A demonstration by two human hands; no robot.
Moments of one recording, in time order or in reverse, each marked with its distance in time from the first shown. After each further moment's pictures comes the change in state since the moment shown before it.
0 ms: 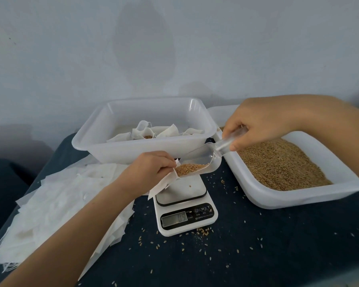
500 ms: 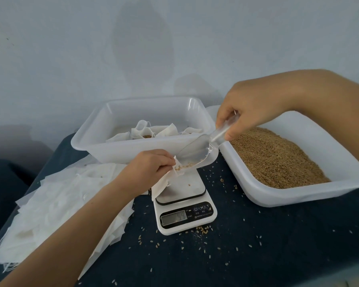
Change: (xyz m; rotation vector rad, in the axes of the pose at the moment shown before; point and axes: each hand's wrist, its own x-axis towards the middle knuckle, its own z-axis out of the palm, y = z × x) left_hand 0.000 0.003 -0.002 0.010 0.004 -0.025; right_hand 0.006 -0.011 -0.028 -0.088 -0.033 -0.039
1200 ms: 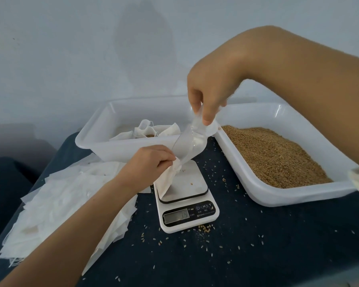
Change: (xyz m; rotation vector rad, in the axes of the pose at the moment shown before) left_hand 0.001 -0.001 -0.004 -0.026 0.056 -0.071; right_hand 0.038 -0.048 -0.049 -0.206 -0.094 0.063
